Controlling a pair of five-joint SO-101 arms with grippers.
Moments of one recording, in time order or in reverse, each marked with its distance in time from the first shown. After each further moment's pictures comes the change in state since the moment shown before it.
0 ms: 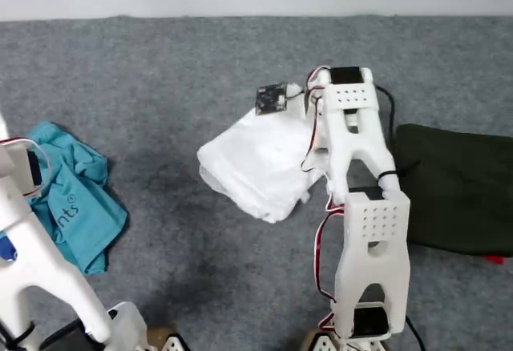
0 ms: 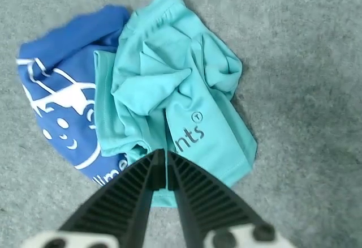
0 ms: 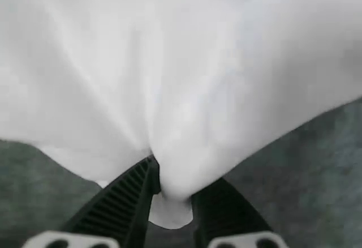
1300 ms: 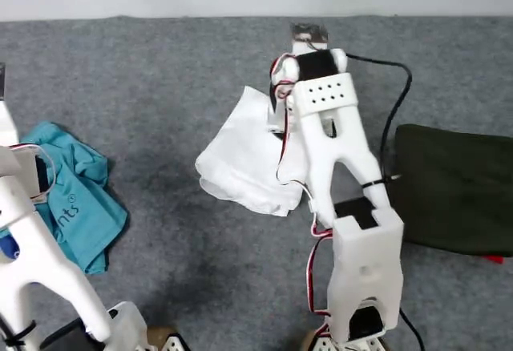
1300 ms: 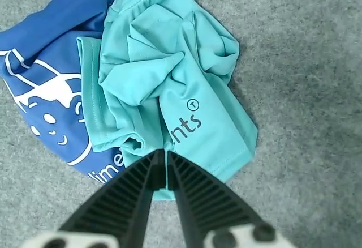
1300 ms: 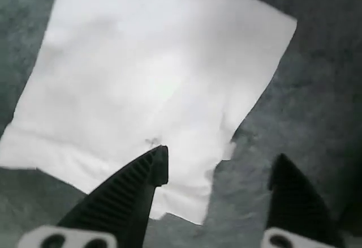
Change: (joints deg) left arm 0.1 0.0 4.1 -1.5 -2.5; right arm -10.4 -13.7 -1.5 18.5 -109.8
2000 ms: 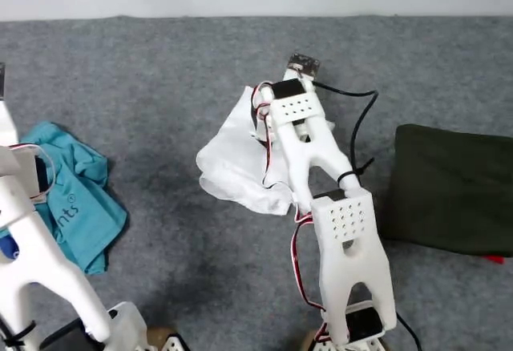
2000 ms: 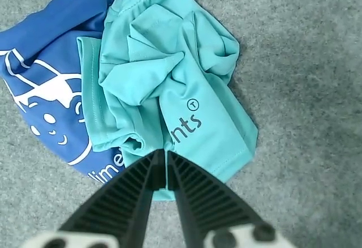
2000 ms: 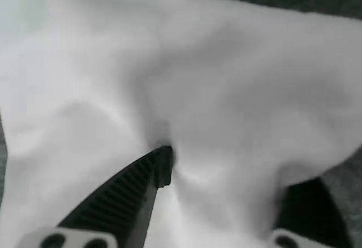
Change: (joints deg) left arm 0.0 0.0 0.0 0.0 0.0; right arm -1.5 21.6 -2.5 -19.1 -14.9
